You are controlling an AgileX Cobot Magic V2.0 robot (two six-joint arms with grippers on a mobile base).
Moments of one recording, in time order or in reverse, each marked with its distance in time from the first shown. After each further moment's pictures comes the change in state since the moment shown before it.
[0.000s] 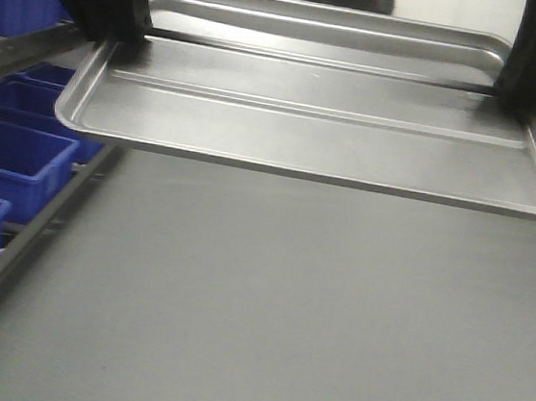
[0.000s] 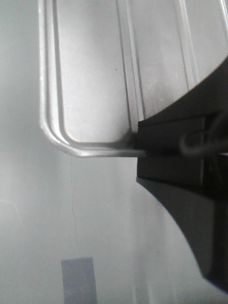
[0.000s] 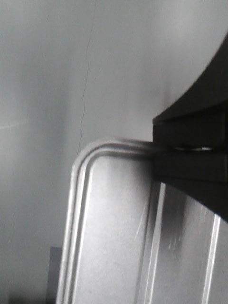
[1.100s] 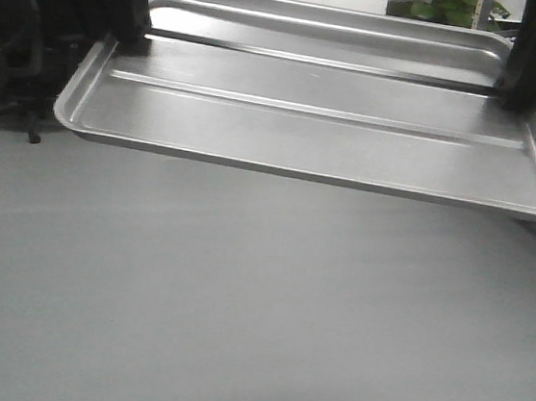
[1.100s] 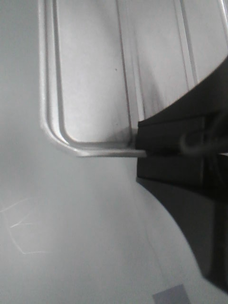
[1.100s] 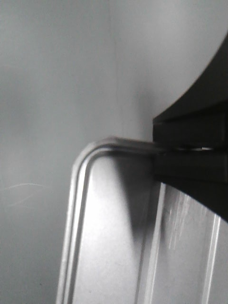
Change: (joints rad) left arm 0.000 0.000 0.000 0.000 0.000 0.000; right arm 0.000 0.000 0.000 0.000 0.002 0.000
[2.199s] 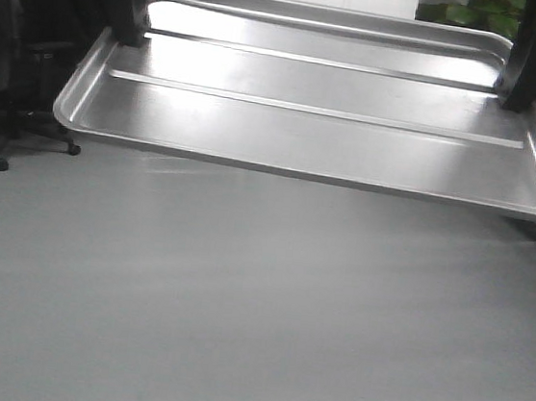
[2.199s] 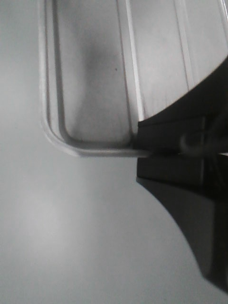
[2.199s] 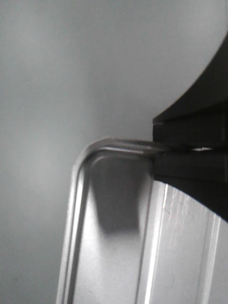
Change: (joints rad) left arm 0.000 0.000 0.000 0.000 0.000 0.000; right arm 0.000 0.000 0.000 0.000 0.000 0.000
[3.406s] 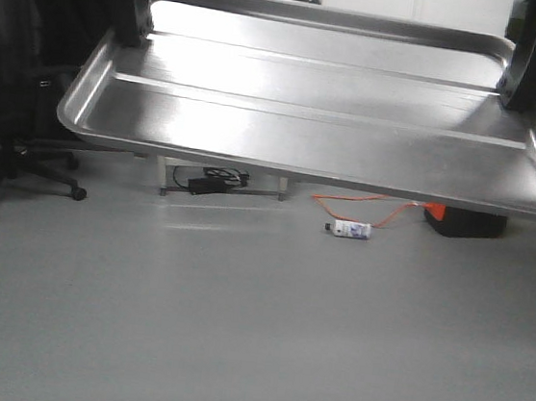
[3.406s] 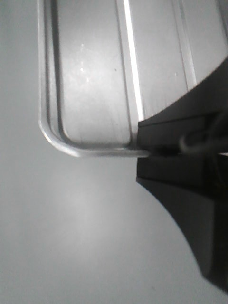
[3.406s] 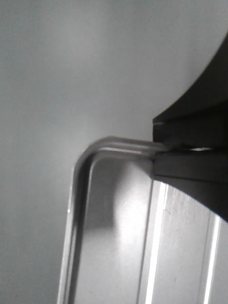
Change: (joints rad) left arm 0.000 0.002 0.000 -0.012 0.000 0.000; right arm 0.000 0.002 0.000 -0.005 0.000 0.000
